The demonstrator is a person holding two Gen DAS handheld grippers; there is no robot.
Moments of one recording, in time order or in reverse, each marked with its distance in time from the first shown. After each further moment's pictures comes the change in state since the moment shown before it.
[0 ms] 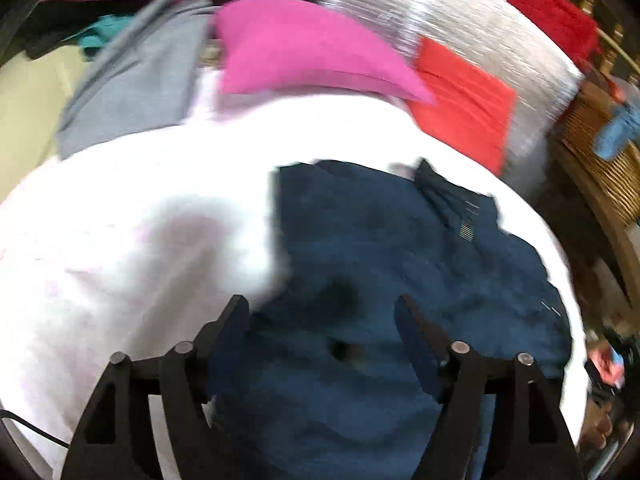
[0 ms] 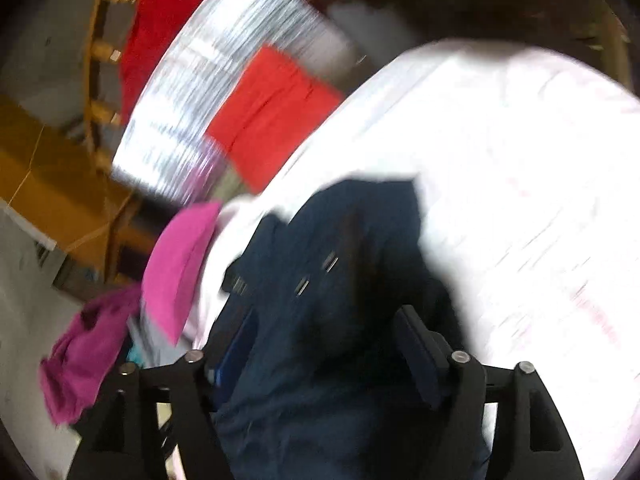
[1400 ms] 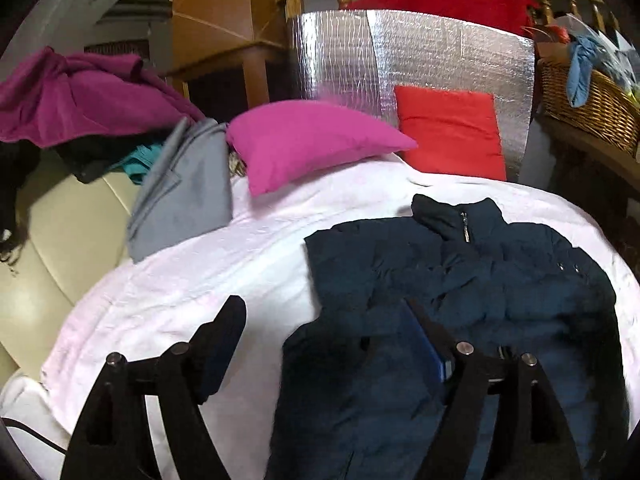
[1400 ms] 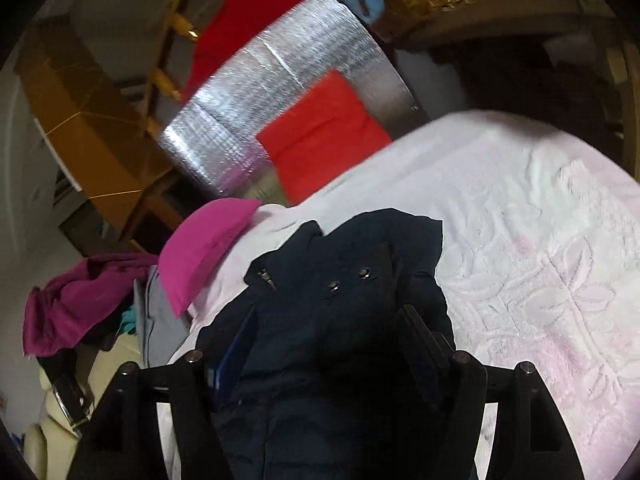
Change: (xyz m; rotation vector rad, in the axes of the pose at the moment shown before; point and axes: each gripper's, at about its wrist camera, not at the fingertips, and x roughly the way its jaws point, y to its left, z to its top) left arm -0.082 -0.061 -0.056 0.297 -0.320 0.207; right arm -0.083 0.034 -0.038 -0.290 -0.093 0.072
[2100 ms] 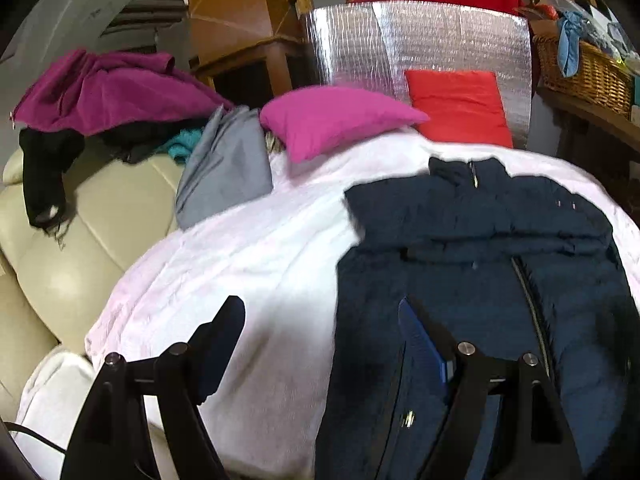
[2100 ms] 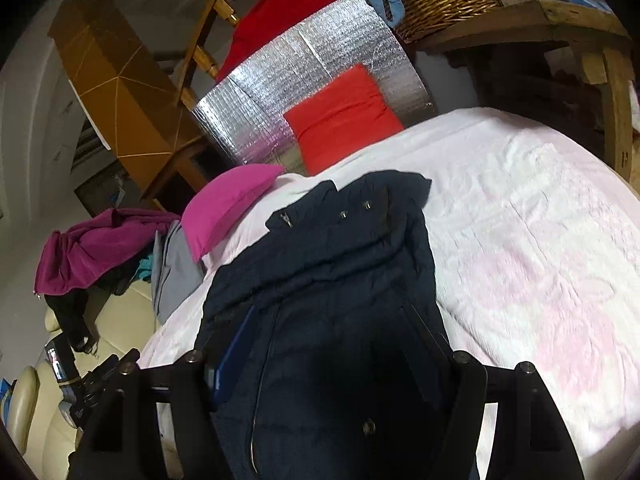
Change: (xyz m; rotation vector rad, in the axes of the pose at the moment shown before) left arm -0.068 0.037 -0.073 0.047 0.055 0.074; right arm -0.093 -0.003 -0.089 -0.095 0.044 0.030
